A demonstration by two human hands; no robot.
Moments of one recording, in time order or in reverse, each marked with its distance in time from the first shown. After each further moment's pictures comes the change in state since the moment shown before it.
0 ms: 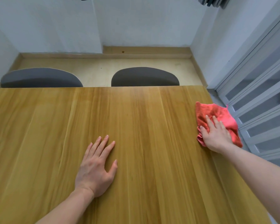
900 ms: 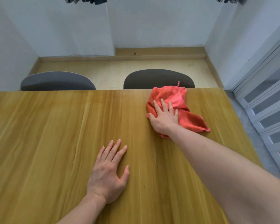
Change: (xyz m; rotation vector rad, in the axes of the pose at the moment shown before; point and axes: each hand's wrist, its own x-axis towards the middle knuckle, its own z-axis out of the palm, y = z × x) left_hand 0.001 0.004 -0.003 -0.010 0.006 0.003; right_hand 0.002 -0.230 0.028 0.049 -0.095 -0.392
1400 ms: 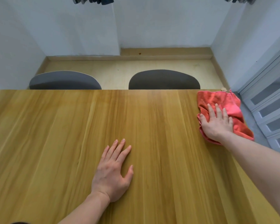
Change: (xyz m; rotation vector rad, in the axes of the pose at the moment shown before) left_hand -0.001 0.000 0.000 -0.007 0.011 0.000; right_hand -0.013 0.152 -0.034 -0.073 0.119 0.310
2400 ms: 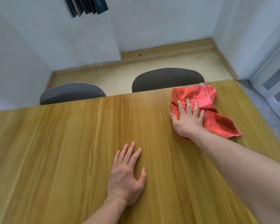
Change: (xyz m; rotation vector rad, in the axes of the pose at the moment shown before) left_hand 0.000 0.004 -0.003 0.070 -0.028 -0.025; right_hand -0.040 -0.117 0.028 0.043 -0.043 -0.158
